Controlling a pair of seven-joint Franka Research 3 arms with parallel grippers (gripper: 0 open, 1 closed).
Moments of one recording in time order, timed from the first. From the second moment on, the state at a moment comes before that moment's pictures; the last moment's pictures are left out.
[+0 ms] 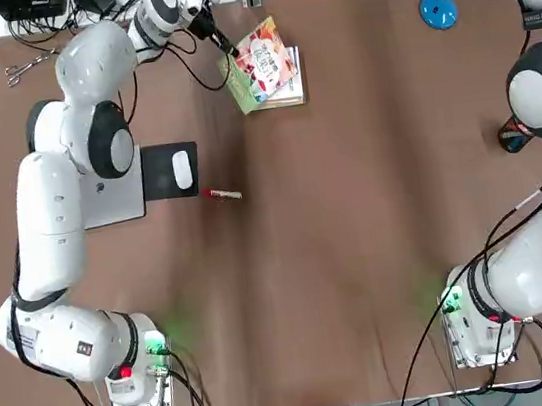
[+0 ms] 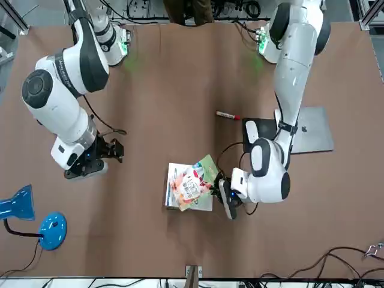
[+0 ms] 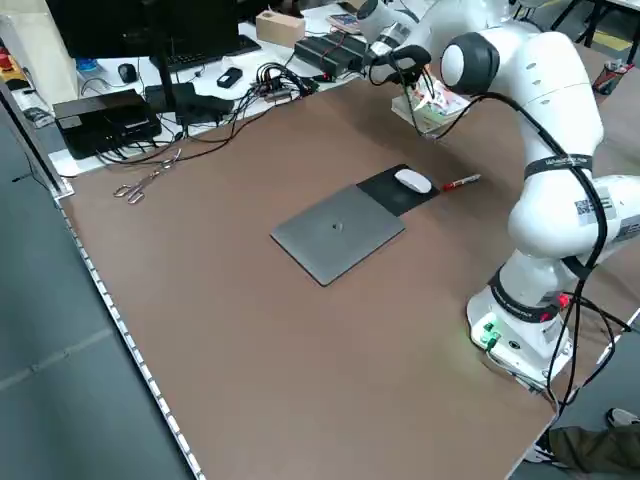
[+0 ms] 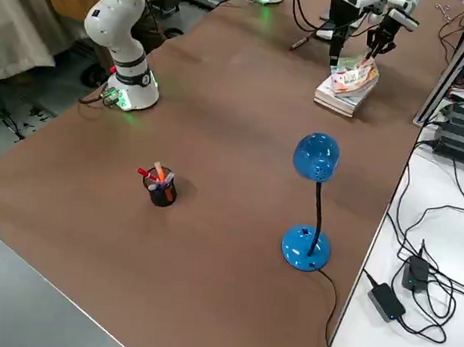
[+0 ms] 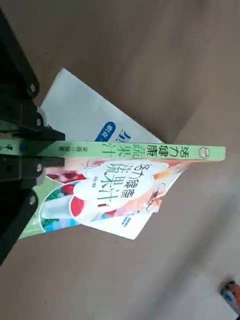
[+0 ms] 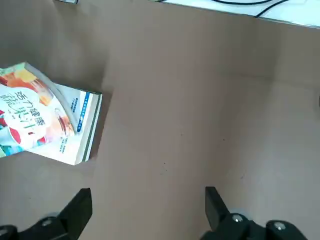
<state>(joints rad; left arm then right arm) -0.37 0.97 -0.03 -1.08 -0.79 2.09 1.11 0.32 0.33 -0.03 -1.49 0.03 1.94 0.09</state>
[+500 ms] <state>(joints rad) -0.42 0.98 0.01 -1.07 -0.79 2.10 1.14 0.32 0.33 -0.03 -1.49 0.03 1.94 0.09</state>
